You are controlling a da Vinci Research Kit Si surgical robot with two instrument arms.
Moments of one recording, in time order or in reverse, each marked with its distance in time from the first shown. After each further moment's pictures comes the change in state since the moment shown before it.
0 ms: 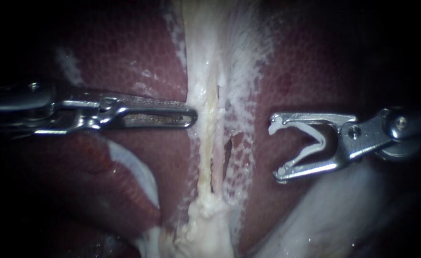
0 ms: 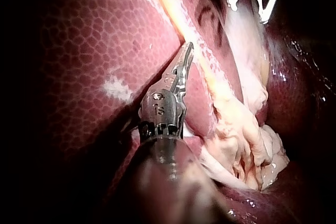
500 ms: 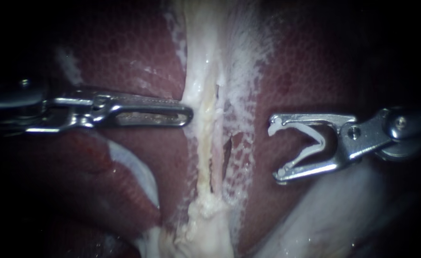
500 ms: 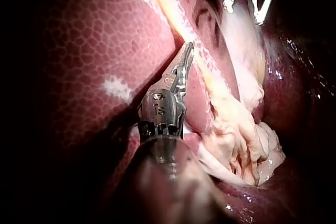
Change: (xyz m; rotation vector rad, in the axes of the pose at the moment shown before) right arm 0.000 0.000 0.000 0.015 0.003 -0.001; left arm -0.001 -0.002 -0.003 0.013 0.003 0.004
